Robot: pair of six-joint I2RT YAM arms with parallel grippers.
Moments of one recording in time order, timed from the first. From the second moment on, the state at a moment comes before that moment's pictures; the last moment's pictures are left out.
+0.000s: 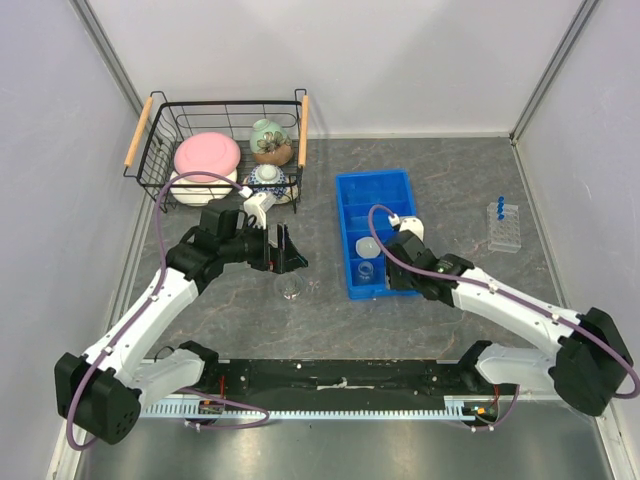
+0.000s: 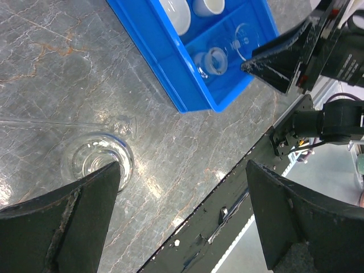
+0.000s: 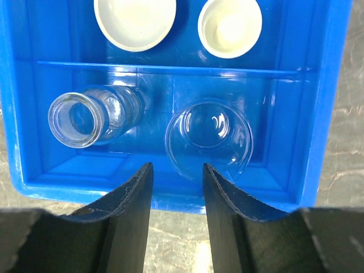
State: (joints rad) left arm -0.41 1.04 0.84 -0.46 0.53 -0.35; right arm 0.74 1.21 0.77 -0.52 0.32 0.55
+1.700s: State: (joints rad) left arm -0.48 1.22 0.97 -0.84 0.22 -0.38; right arm 1.33 1.12 1.08 -1.05 0.88 0.92
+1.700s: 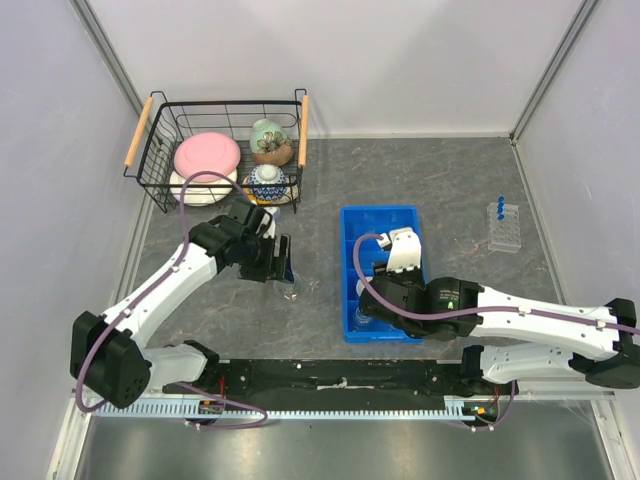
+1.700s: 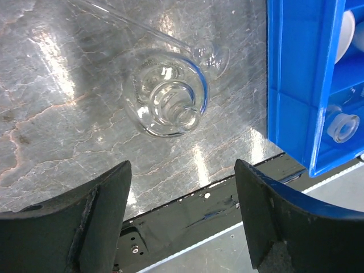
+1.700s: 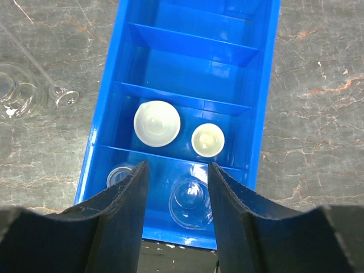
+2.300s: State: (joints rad) left arm -0.64 1.39 1.05 -0.87 0.03 -0.50; right arm 1.33 1.06 0.98 -0.92 0.87 0.84
